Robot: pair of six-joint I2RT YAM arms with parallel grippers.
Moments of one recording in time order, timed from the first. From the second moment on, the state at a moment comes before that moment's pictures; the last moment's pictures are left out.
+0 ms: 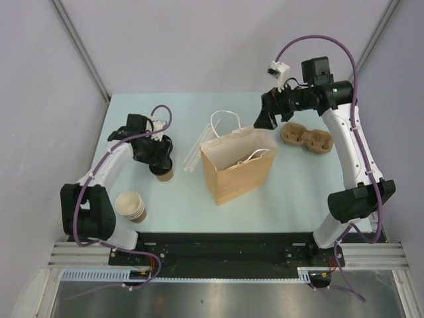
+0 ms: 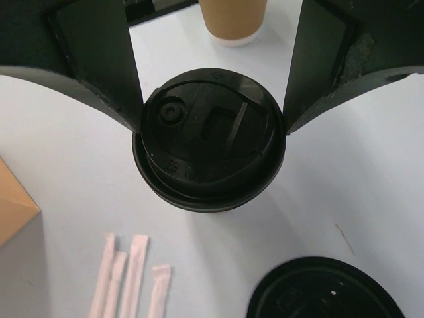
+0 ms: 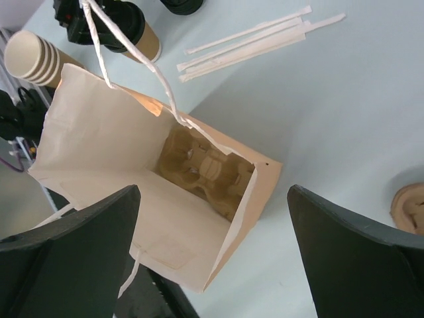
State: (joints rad) left arm -0.09 1.49 1.12 -0.73 0.19 0.16; right arm 0.21 1.68 2.03 -1.16 -0.71 -0.27
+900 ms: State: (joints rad) left arm -0.10 1.28 1.74 -1.07 0.68 0.32; right arm 0.31 1.68 2.03 -1.13 -0.60 -0.37
